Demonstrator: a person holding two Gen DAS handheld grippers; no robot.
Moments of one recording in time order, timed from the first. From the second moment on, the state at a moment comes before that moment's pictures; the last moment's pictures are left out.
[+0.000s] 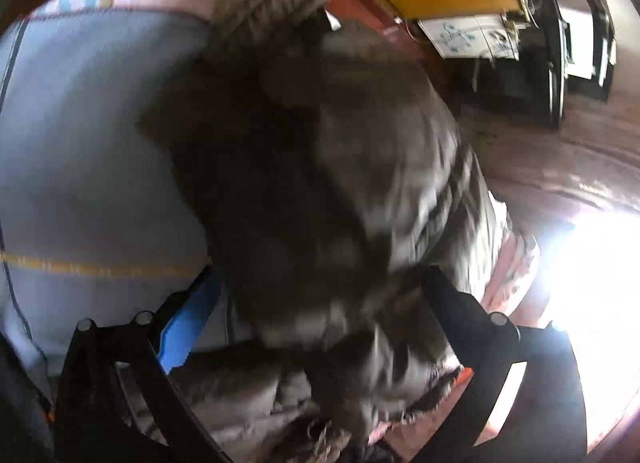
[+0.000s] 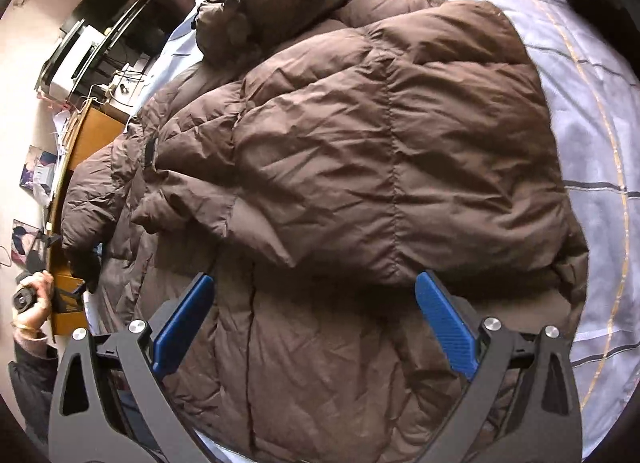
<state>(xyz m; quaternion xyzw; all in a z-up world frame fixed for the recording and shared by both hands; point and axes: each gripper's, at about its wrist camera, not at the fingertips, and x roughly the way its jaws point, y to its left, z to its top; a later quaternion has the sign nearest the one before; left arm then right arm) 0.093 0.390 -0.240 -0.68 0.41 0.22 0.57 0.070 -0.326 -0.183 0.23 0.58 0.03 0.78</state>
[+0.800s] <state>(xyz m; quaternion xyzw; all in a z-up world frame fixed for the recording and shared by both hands) 0.122 0.029 -0.067 -0.22 0.49 -0.35 0.77 0.064 -0.358 -0.173 0.29 0.55 0.02 0.78</state>
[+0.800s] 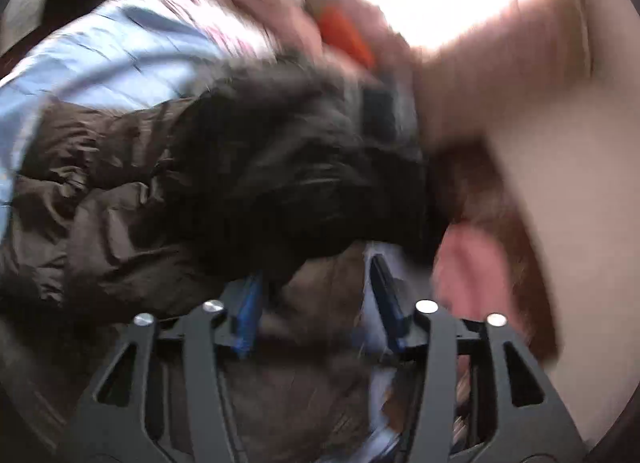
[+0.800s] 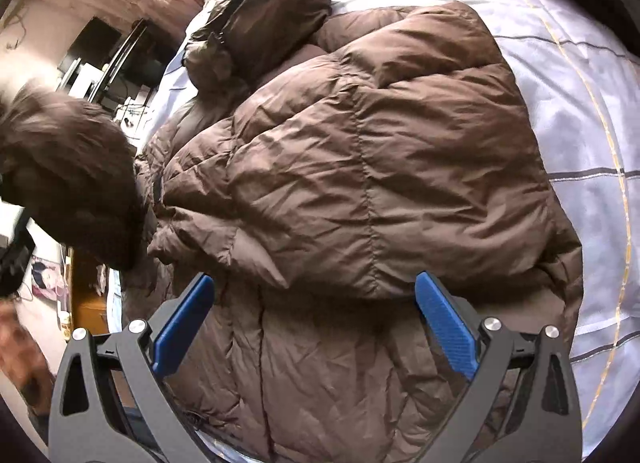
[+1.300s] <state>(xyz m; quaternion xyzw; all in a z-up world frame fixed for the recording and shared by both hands) 0.184 0.064 -0.140 -0.09 0.56 -0.12 0.81 0.069 -0.366 -0.184 0.32 0.54 0.01 0.78</state>
